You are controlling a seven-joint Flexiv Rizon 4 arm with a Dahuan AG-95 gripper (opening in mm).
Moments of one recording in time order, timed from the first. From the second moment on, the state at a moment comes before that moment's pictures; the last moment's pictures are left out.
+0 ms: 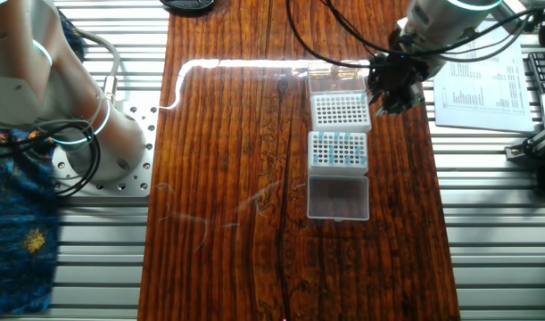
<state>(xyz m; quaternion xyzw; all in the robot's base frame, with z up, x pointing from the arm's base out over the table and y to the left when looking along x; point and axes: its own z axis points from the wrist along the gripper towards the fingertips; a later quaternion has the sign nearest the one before) 0.570 0.051 0.113 0.24 -0.97 -0.01 0.05</state>
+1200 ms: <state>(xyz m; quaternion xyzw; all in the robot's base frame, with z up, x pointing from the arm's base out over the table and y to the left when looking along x) 0.557 0.094 0.083 0.21 -0.98 -0.01 0.04</state>
